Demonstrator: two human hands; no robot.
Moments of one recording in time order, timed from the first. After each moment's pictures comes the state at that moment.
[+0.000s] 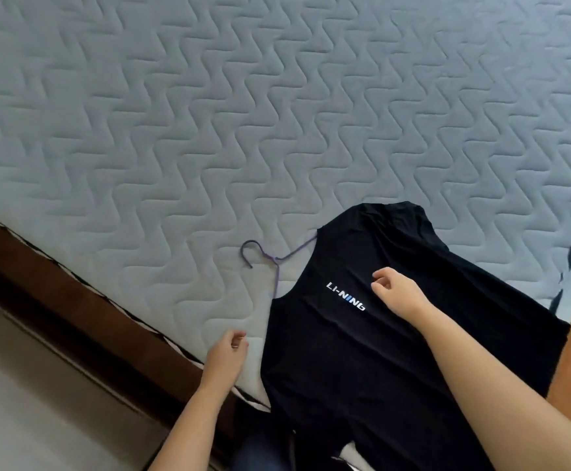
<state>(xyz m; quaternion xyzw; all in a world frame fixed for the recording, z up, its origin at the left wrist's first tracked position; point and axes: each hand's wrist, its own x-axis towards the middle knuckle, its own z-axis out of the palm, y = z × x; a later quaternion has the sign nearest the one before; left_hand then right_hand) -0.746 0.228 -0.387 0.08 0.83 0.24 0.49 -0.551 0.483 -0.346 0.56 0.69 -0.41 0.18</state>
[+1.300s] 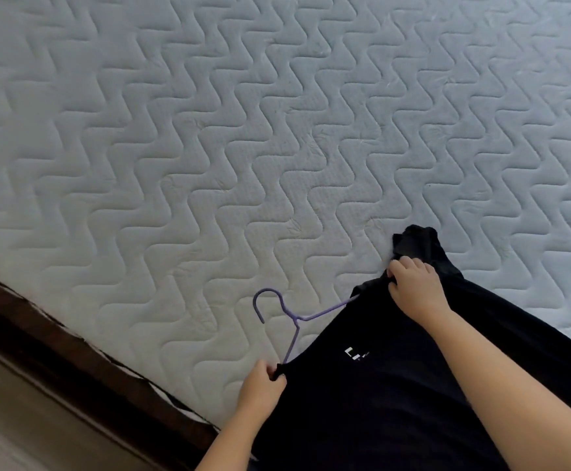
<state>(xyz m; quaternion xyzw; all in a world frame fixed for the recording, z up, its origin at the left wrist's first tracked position) -0.726 0.300 -0.425 0.12 0.81 0.12 0.56 -0.574 0.555 -0.402 0.46 0.87 -0.11 0.15</state>
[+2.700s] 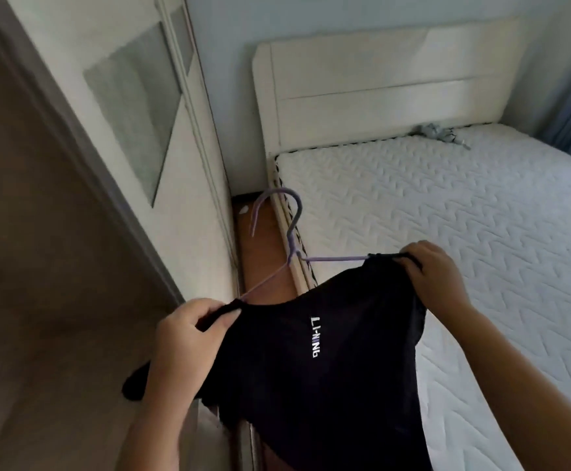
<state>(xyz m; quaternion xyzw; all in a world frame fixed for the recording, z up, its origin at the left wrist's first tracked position) -0.619 -0.110 0.003 0.05 0.89 0.44 -0.13 -0.656 0.219 -0.033 0.07 0.94 -0.27 -0.20</state>
